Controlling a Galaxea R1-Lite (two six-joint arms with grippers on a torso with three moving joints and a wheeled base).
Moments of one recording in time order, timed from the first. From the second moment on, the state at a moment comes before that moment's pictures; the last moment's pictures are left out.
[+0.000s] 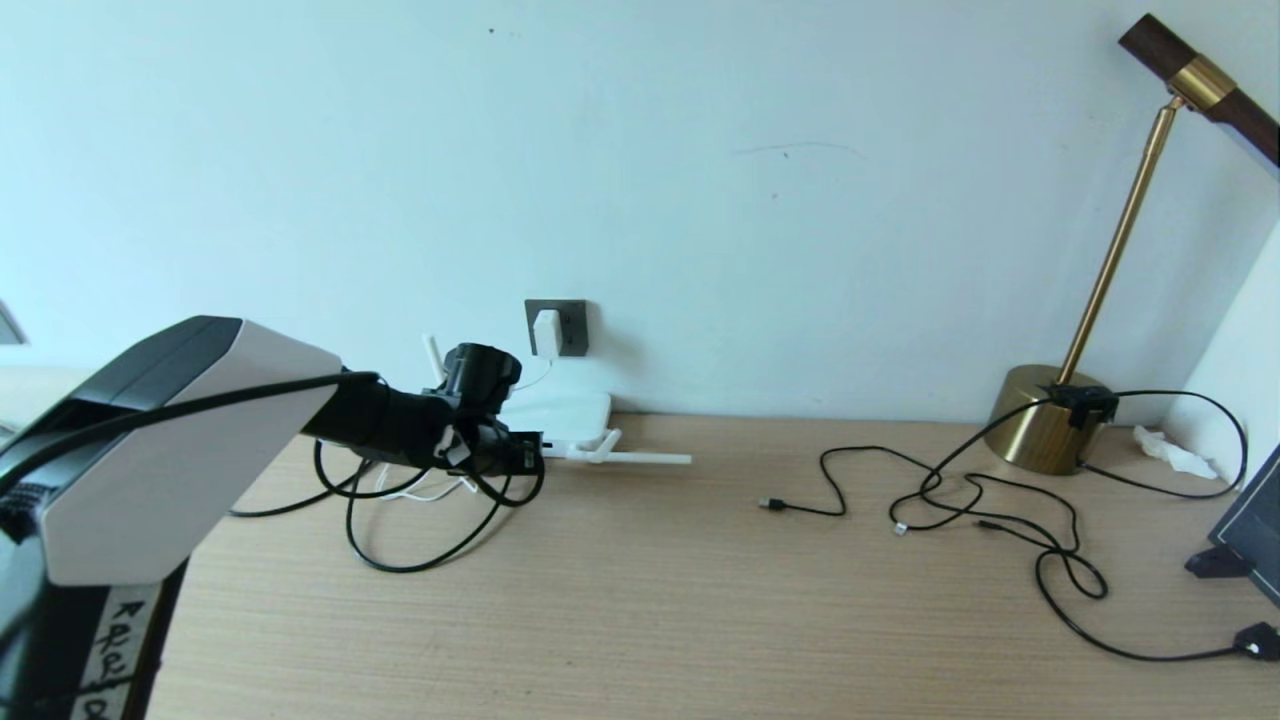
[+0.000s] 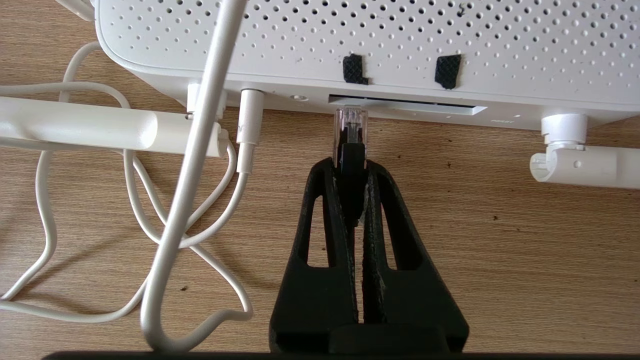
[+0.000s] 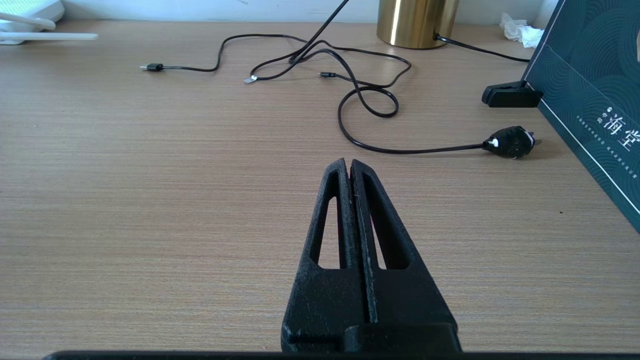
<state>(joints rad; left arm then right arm) -0.27 2.34 -1.53 -0.04 0.20 -0.17 0.00 0.00 -0.05 0.12 -0.04 0.02</state>
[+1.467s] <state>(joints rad) -0.27 2.35 -1.56 -0.04 0.19 -0.17 0.00 0.00 -0.05 0.12 -0.04 0.02</state>
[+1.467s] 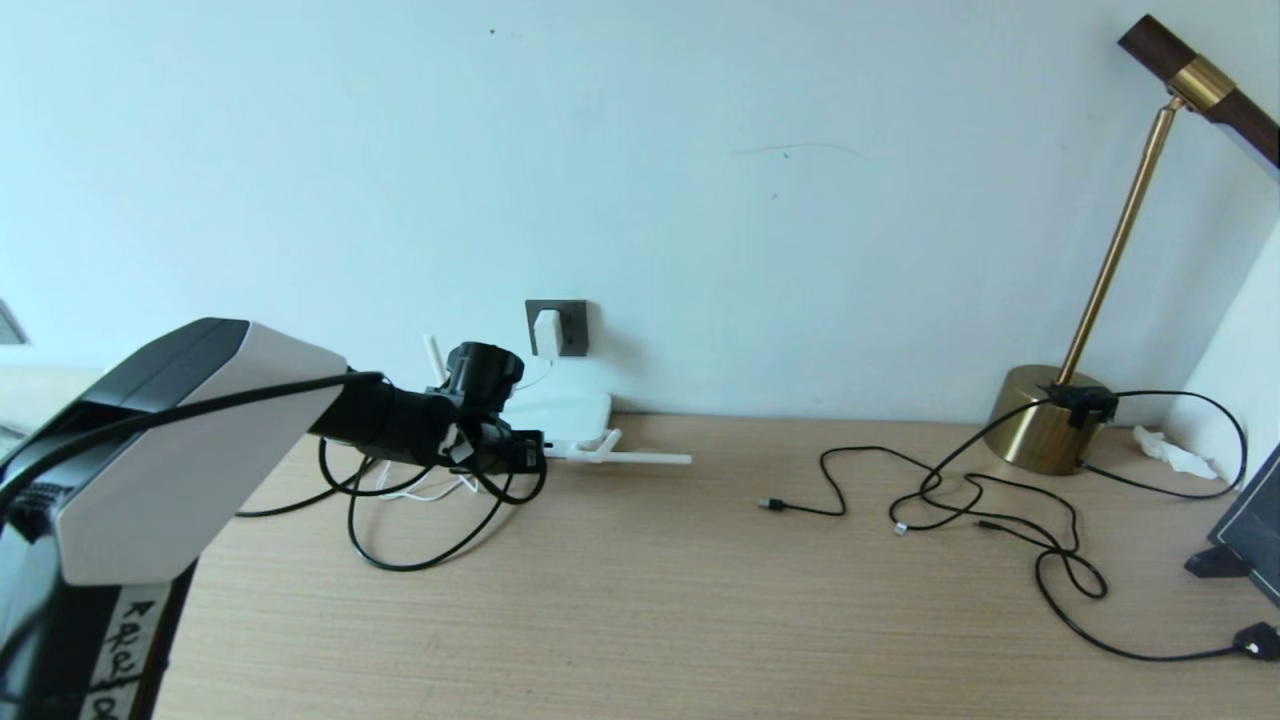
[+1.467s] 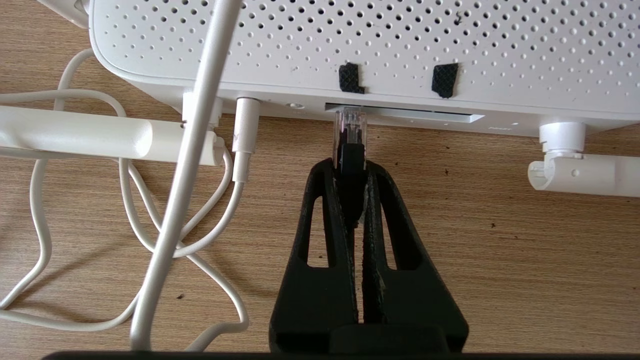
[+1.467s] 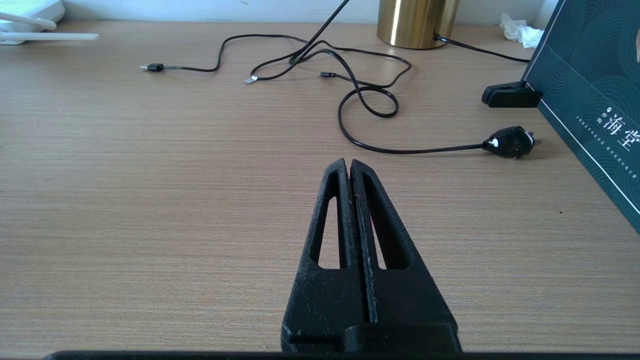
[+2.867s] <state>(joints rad) -0.27 2.34 -1.54 -0.04 0.20 -0.17 0.00 0.00 -0.05 0.12 -0.04 0.02</state>
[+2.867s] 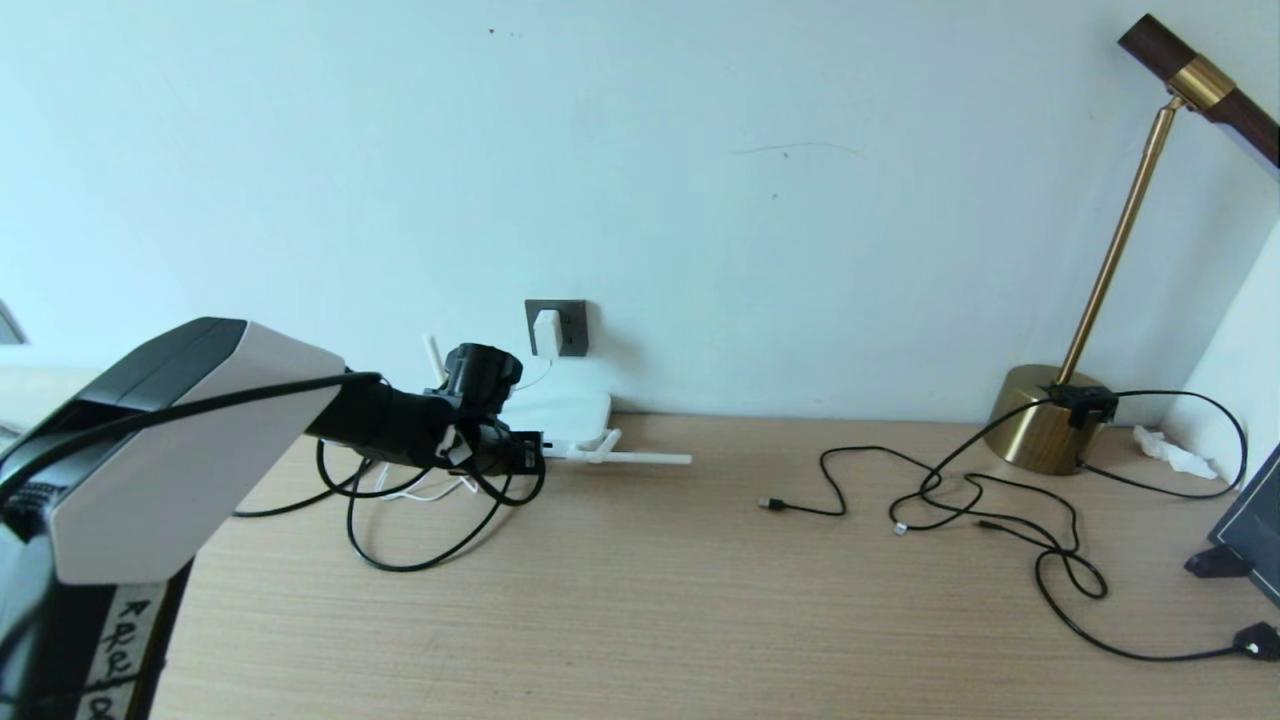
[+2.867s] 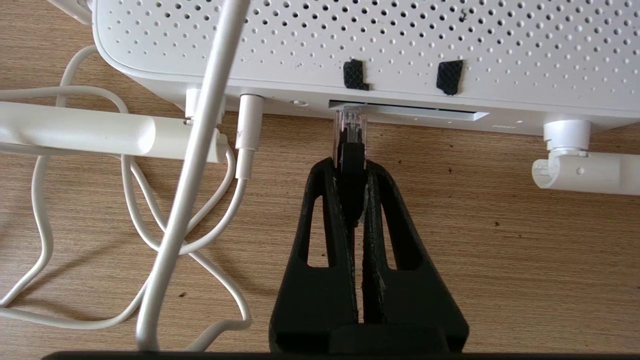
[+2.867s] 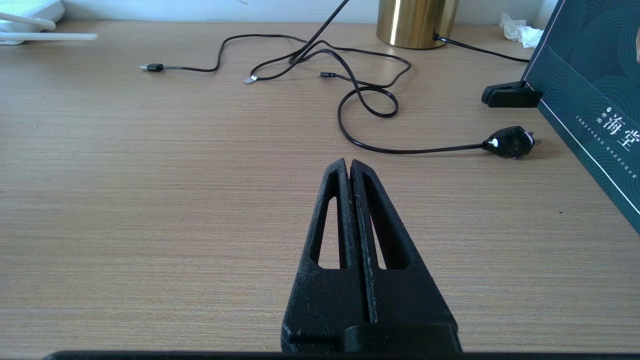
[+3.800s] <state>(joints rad) -0.27 2.36 -1.57 -0.03 0.20 -0.17 0.00 0.00 -0.05 0.12 -0.04 0.02</state>
